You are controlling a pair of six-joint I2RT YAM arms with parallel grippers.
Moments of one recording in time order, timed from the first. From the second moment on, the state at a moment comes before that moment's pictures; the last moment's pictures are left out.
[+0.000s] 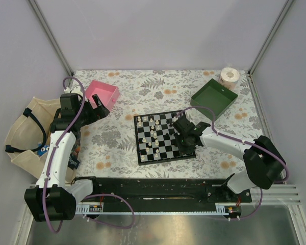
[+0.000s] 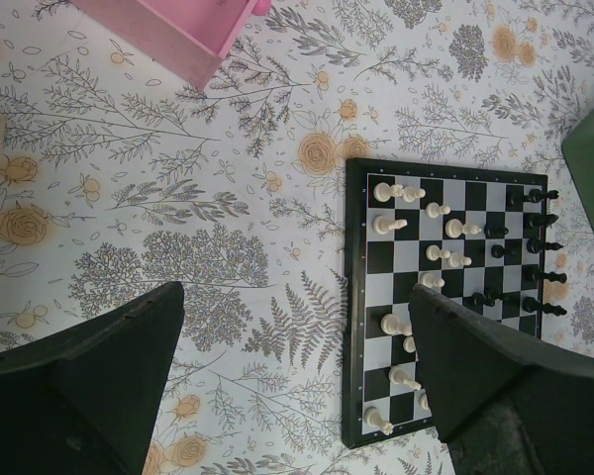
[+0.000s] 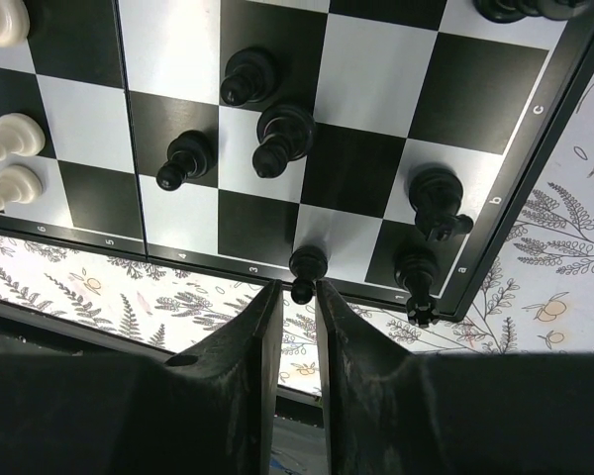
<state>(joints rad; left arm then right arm) 0.06 1.07 0.99 -0.60 0.23 -0.39 0.77 1.48 0.90 -0.64 0.02 0.50</state>
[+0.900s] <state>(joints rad) 0.06 1.07 0.99 -0.60 0.23 -0.39 0.77 1.50 0.91 -0.63 0.09 0.51</state>
